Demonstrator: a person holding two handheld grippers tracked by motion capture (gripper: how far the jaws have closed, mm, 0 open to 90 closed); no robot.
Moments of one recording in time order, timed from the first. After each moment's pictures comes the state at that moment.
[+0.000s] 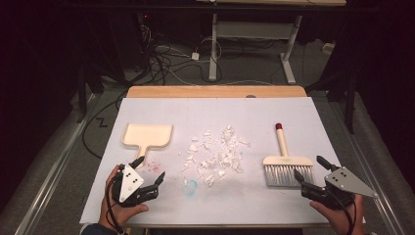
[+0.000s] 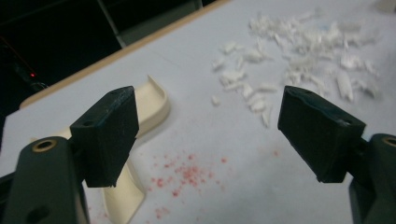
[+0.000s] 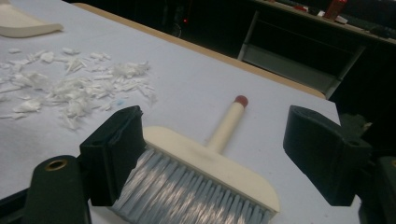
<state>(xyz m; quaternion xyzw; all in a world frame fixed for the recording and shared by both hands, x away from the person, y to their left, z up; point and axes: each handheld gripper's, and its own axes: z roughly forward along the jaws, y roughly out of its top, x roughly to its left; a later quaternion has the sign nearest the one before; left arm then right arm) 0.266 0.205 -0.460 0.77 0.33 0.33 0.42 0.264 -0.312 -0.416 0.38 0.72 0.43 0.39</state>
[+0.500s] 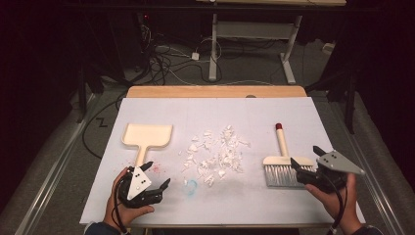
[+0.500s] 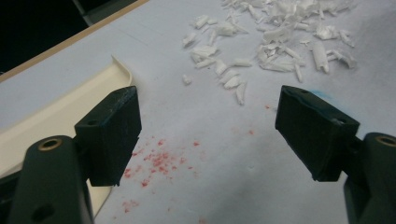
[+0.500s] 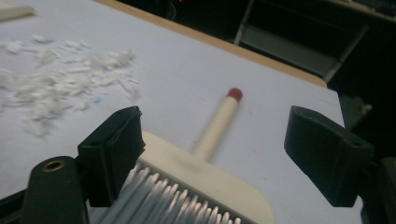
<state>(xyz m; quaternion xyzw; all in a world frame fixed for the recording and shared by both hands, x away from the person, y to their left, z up) 0.272 0.199 -0.466 0.81 0.31 0.30 0.41 0.304 -0.309 -0.413 0.41 0.74 0.39 0.37</state>
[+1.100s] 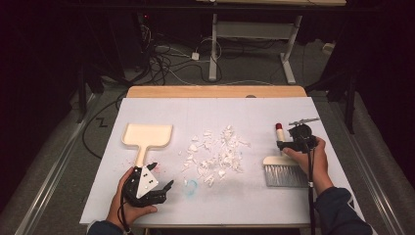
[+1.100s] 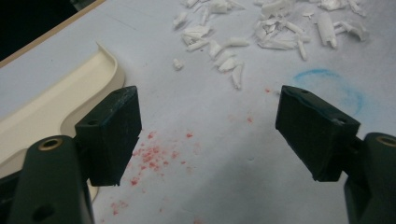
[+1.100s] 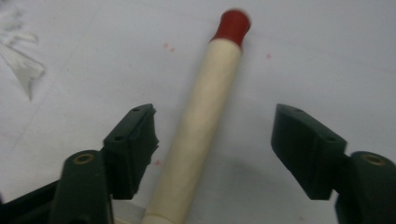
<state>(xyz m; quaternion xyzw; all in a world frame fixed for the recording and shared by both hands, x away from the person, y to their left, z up) 0.279 0.188 -0.476 0.83 0.31 0.29 0.37 0.441 -0.291 -0.446 0.55 0.77 0.23 0.21</state>
